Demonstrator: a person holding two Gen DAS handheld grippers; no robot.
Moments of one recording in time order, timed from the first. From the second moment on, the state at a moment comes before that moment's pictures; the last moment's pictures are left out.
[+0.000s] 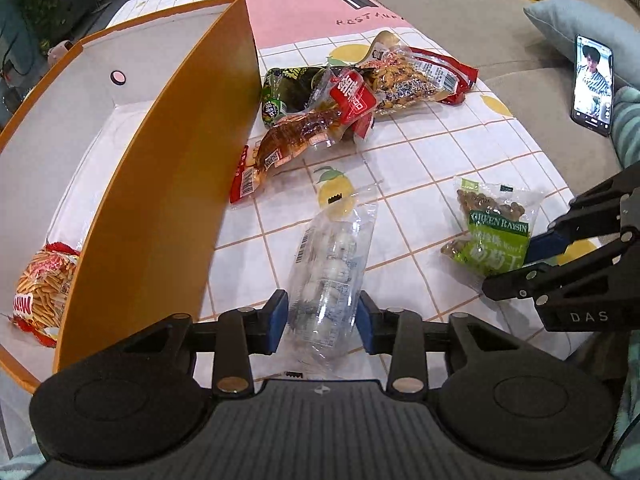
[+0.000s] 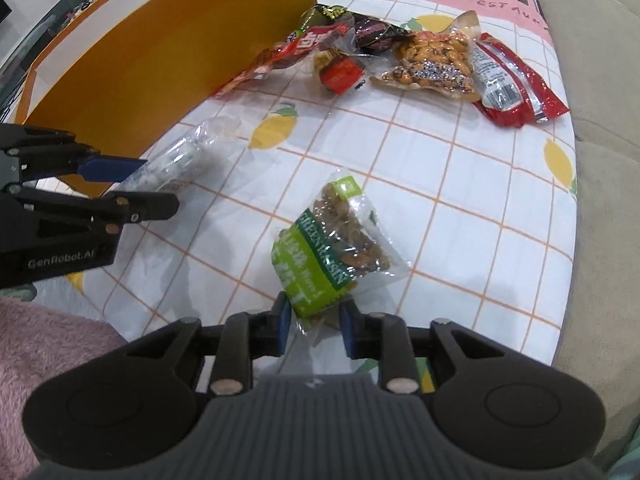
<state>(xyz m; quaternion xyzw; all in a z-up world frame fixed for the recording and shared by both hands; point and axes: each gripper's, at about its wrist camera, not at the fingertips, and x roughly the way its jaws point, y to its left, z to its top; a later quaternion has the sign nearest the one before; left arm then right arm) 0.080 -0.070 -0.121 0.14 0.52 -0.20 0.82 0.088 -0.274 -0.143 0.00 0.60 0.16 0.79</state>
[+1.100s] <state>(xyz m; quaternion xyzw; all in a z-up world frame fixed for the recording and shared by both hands) 0.106 -0.073 -0.149 0.08 0.56 -0.14 0.81 0.116 -0.288 -0.145 0.10 0.56 0.05 0.82</state>
